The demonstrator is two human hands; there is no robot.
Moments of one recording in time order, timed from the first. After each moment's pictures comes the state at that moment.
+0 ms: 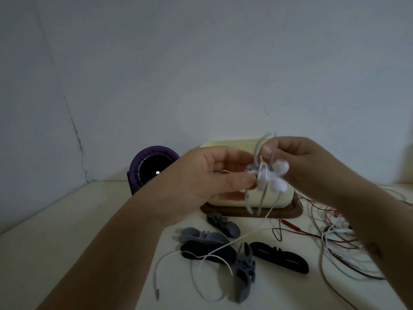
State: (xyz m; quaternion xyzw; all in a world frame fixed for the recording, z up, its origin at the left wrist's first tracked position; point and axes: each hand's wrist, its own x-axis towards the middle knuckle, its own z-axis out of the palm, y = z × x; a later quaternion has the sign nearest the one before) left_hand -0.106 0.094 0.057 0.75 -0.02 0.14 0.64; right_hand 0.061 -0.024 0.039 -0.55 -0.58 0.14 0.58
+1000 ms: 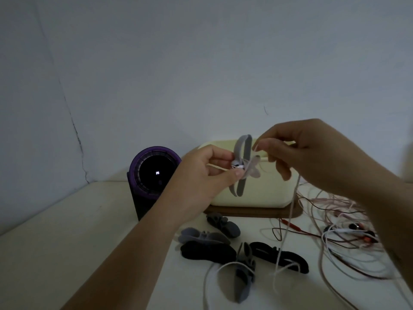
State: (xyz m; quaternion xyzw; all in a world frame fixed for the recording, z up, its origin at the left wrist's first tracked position) left_hand -0.086 0.104 0.036 0.82 0.09 0.33 0.45; right_hand 0.033 -0.041 0.069 -0.71 -0.56 -0.11 0.42
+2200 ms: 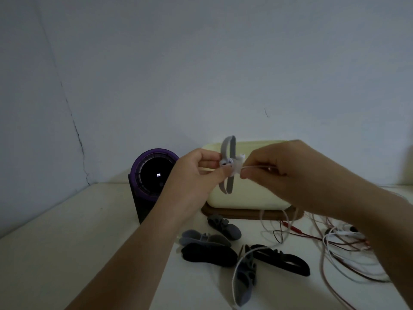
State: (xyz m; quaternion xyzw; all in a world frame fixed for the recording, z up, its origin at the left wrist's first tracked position) left_hand -0.086 0.111 0.034 0.79 0.17 0.36 0.48; right_hand 0.019 -0.033 0.062 -0.71 -0.62 -0.12 0.30
